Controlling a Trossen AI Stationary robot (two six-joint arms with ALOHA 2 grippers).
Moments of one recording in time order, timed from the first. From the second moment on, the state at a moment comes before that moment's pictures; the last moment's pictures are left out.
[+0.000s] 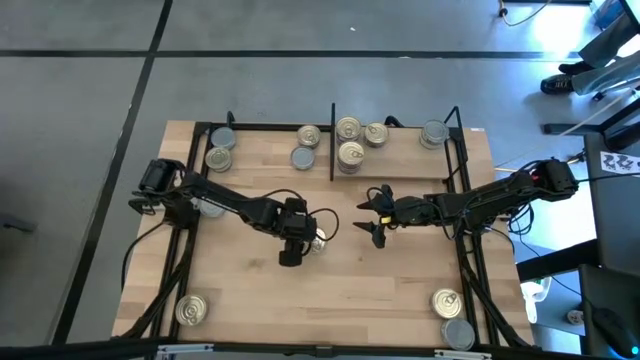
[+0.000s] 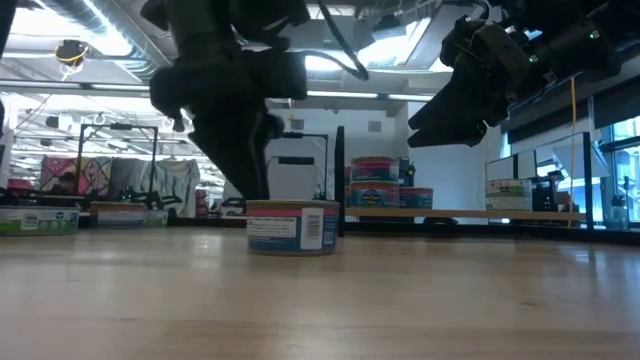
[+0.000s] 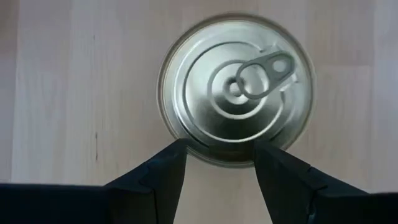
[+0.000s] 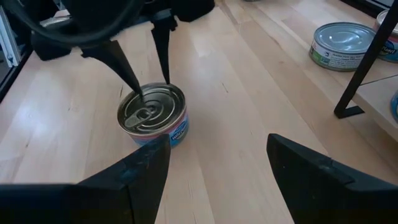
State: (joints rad) left arm -0.18 1.78 1.13 -0.56 -0.16 -0.17; right arm 0.16 1.26 0.51 0.28 0.25 0.30
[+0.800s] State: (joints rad) left arm -0.18 1.78 1.09 -0.53 -0.15 -0.16; right arm 0.17 1.35 0.51 0.39 0.08 0.27
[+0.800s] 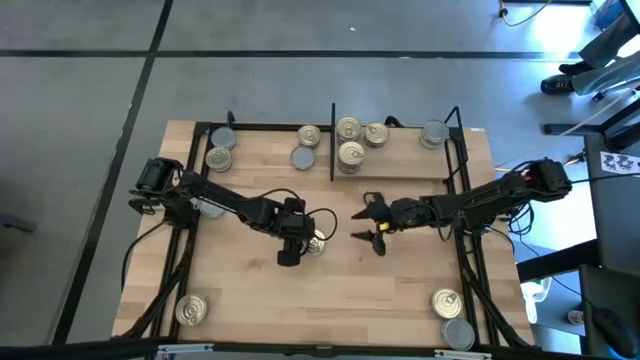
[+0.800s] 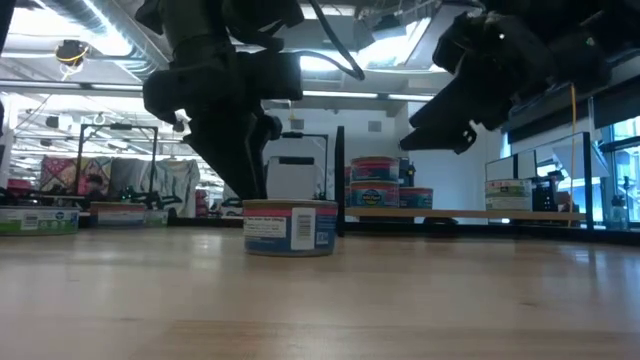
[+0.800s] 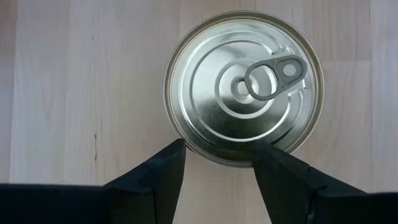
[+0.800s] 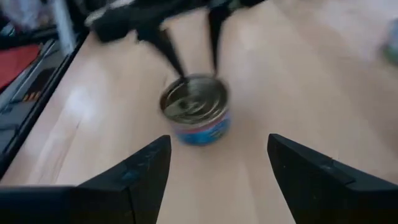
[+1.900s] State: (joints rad) left arm -0.18 1.78 1.09 -0.54 -0.15 -0.16; right arm 0.29 1.87 0.87 0.39 0.26 -0.58
